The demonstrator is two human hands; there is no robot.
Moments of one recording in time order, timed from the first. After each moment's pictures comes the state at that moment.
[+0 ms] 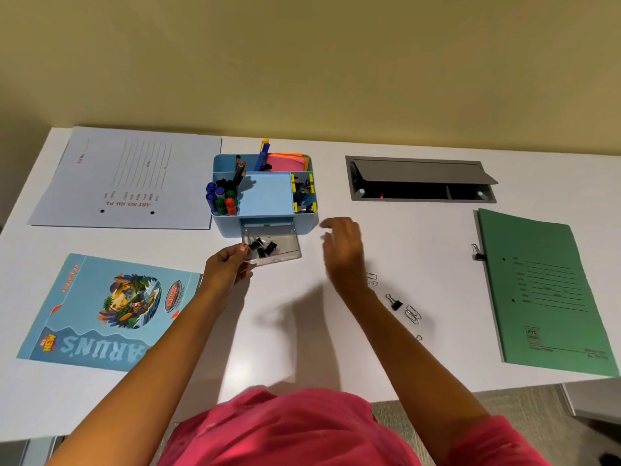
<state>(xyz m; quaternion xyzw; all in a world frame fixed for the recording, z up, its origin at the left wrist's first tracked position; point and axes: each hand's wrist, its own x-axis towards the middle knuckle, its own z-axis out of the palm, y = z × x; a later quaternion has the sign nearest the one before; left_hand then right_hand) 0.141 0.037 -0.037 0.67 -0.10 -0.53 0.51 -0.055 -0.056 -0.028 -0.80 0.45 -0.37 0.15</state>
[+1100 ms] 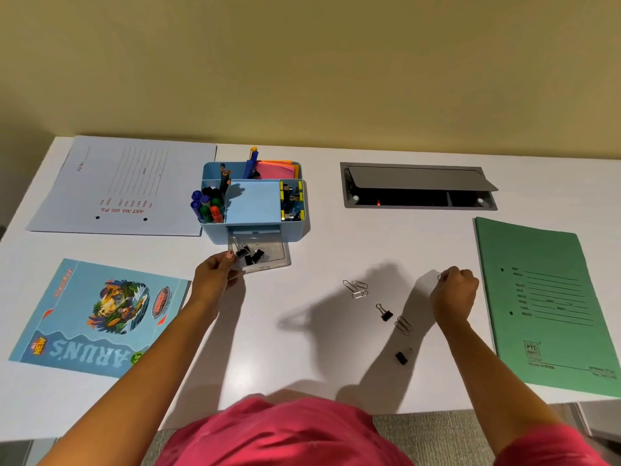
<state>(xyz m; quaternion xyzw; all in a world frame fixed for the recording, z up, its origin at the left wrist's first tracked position) 0.126 0.031 -0.038 0.72 -0.11 -0.45 0.51 -0.266 -0.106 -0.071 -0.60 0.78 -0.13 0.06</state>
